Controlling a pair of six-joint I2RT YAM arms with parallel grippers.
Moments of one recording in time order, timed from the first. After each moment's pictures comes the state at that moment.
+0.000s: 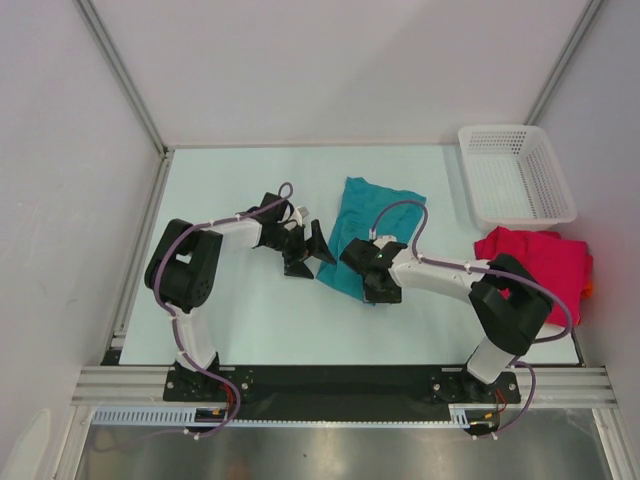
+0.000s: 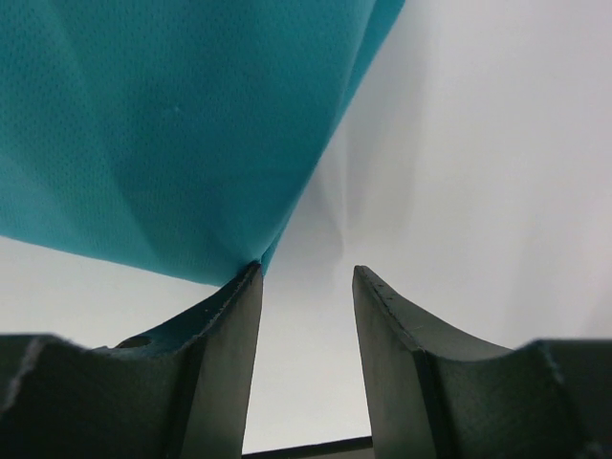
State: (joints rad) left arm -0.39 1.90 1.09 -0.31 0.75 -0.63; right arm 0.87 1.65 1.03 -0.78 0.35 0.87
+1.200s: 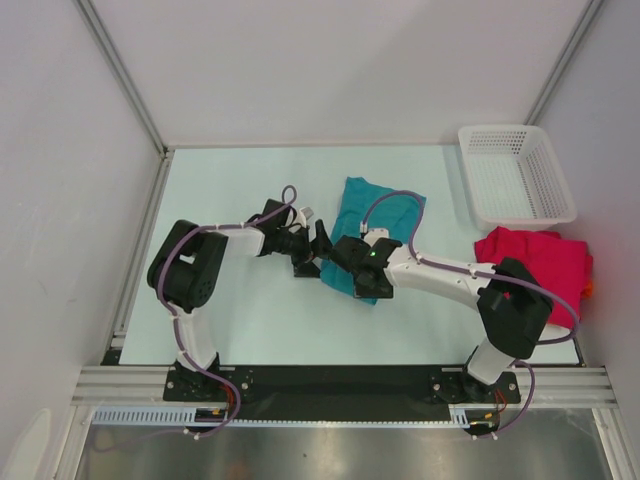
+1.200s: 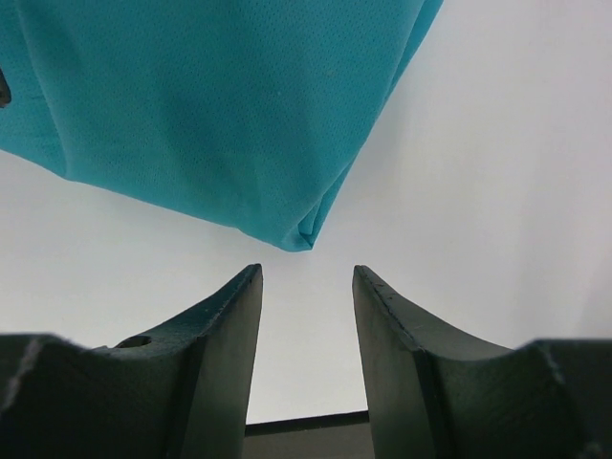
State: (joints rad) left arm -0.41 1.91 1.00 -0.06 0.81 -0.75; right arm 0.94 1.64 1.16 -0.88 0.41 0.93
